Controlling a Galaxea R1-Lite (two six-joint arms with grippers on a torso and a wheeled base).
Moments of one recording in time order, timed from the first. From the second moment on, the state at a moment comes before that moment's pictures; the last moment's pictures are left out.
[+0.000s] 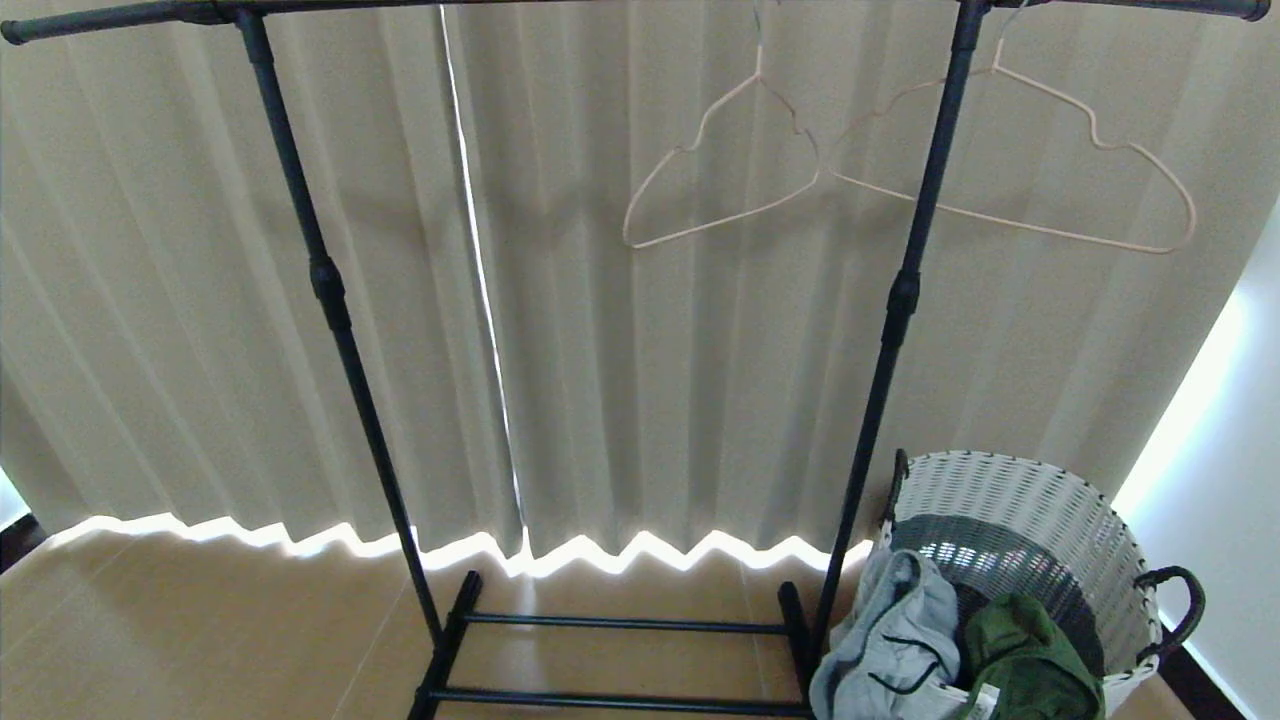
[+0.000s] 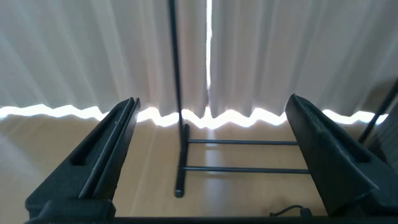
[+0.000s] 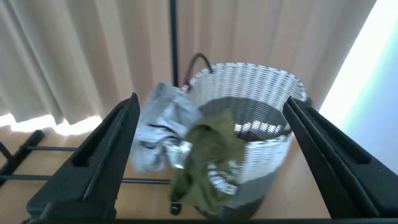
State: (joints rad) left arm 0.00 0.01 -0.03 0.07 0.02 0.04; right arm 0.01 0.00 -0.03 0.06 -0.06 0.02
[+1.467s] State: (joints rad) left arm 0.00 0.01 -0.03 0.07 0.02 0.03; right arm 0.01 0.00 -0.05 0.07 -0.06 0.01
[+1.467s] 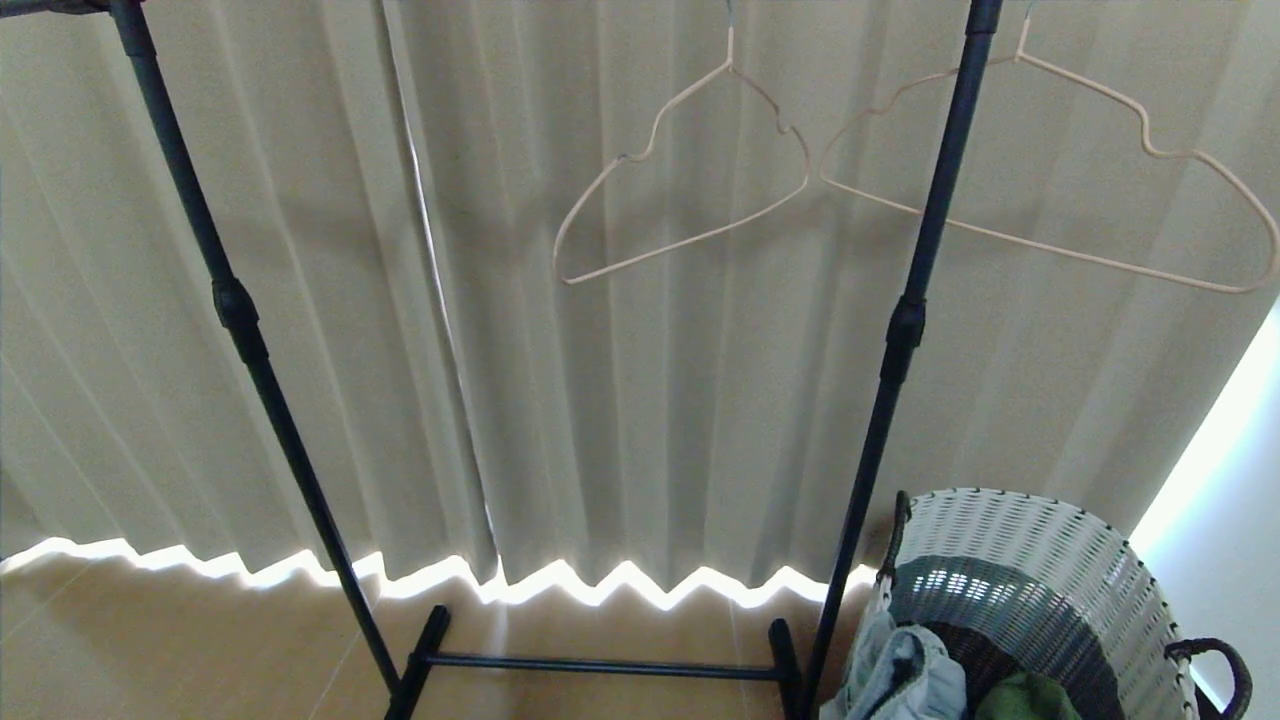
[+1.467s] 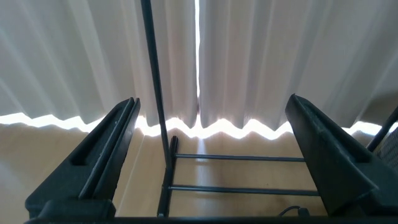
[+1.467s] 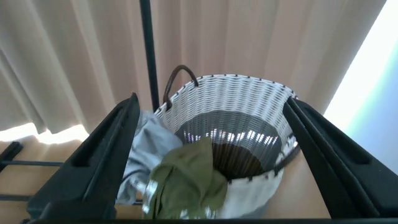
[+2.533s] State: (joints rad) left arm 0.00 0.01 -0.03 0.07 0.02 0.00; right arm 0.15 1.02 -0.21 0.13 -0.17 -0.45
